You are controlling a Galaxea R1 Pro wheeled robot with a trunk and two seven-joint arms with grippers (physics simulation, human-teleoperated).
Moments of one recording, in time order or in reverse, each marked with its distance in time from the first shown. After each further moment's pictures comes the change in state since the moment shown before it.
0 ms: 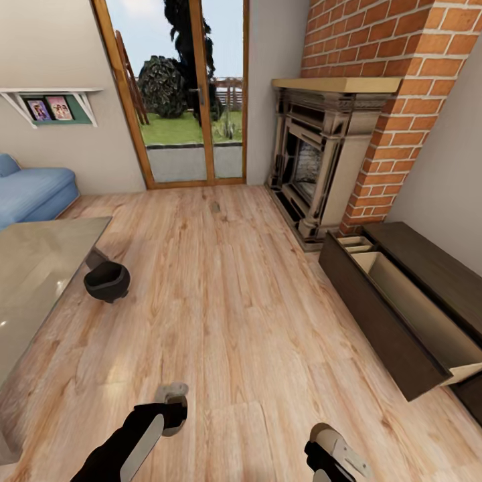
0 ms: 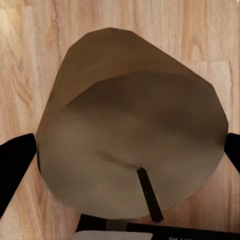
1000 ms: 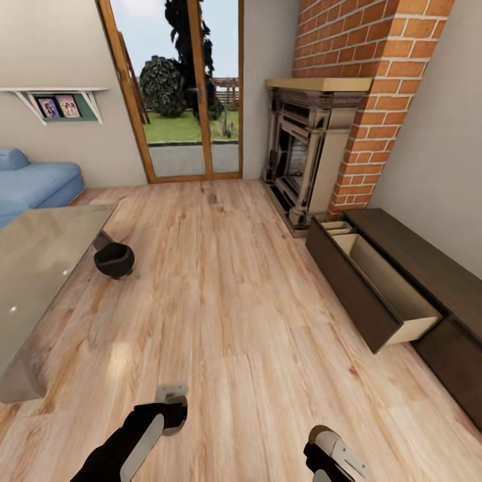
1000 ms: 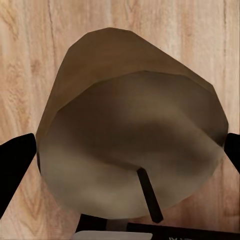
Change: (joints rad) left arm 0.000 0.000 0.000 0.000 0.000 0.000 0.000; right arm 0.000 0.000 0.000 0.000 -0.002 0.025 0.000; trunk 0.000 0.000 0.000
